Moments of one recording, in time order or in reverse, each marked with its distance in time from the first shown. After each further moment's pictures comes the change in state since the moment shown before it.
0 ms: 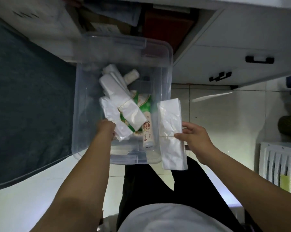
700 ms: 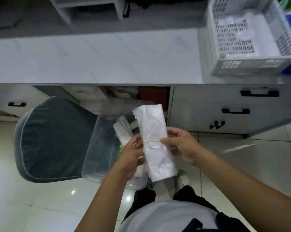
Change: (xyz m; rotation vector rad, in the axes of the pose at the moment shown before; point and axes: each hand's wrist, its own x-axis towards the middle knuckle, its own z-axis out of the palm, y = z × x) left_hand -0.326 0.033 0.077 -0.314 -0.486 0.562; right_hand -0.058 -0.118 -0.103 0.078 -0.499 -0.224
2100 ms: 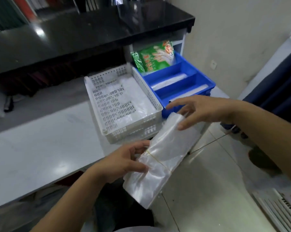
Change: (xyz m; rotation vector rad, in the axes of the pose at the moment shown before) left_hand 0.120 0.141 0.327 0.600 -0.985 0.051; right_hand -0.162 -0.269 -0.330 -0.703 0.205 -0.152
